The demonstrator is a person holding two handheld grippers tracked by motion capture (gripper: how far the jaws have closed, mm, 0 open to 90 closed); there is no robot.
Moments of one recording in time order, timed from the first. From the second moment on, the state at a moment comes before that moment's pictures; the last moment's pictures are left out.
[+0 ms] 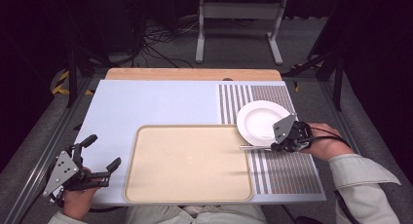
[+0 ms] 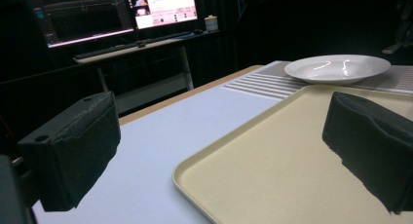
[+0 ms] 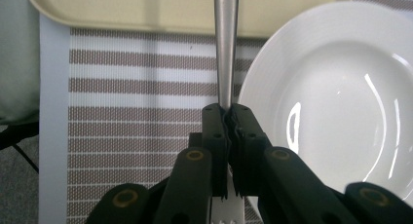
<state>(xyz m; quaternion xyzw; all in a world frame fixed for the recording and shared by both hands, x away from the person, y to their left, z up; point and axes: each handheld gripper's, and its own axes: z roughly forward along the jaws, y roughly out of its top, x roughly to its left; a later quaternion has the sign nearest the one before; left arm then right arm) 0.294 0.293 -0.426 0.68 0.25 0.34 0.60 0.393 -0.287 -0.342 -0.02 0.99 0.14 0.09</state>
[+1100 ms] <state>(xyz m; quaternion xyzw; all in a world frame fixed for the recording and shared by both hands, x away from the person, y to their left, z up) 0.294 0.297 -0.426 0.68 0.25 0.34 0.60 0.438 -0.178 -0.343 -0.12 0.98 0.15 0.08</state>
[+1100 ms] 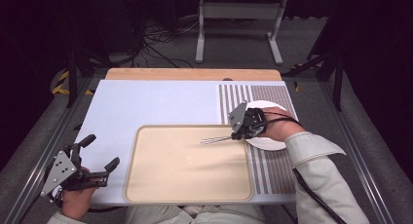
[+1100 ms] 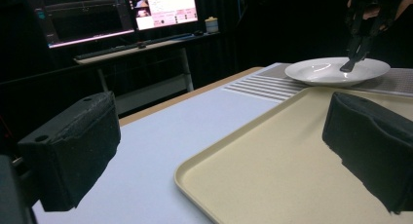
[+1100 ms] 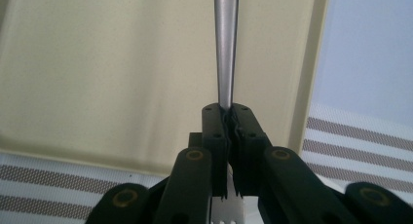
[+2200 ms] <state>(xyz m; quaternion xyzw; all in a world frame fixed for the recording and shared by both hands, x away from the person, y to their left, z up) 0.294 0.298 -0.426 0.68 0.25 0.34 0.60 0.463 -0.129 -0.384 -0.13 0.98 0.15 0.03</state>
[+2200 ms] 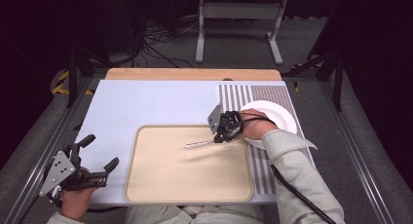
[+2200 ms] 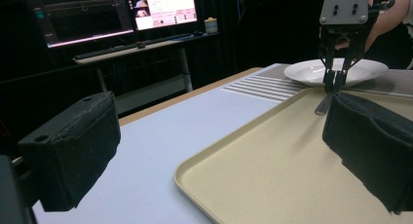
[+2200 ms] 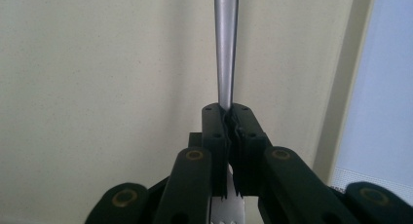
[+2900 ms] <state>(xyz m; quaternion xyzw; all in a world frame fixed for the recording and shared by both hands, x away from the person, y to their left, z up) 0.294 0.298 -0.426 0.68 0.25 0.34 0.60 0.466 -0.121 -0.407 -0.13 0.98 0.13 0.01</state>
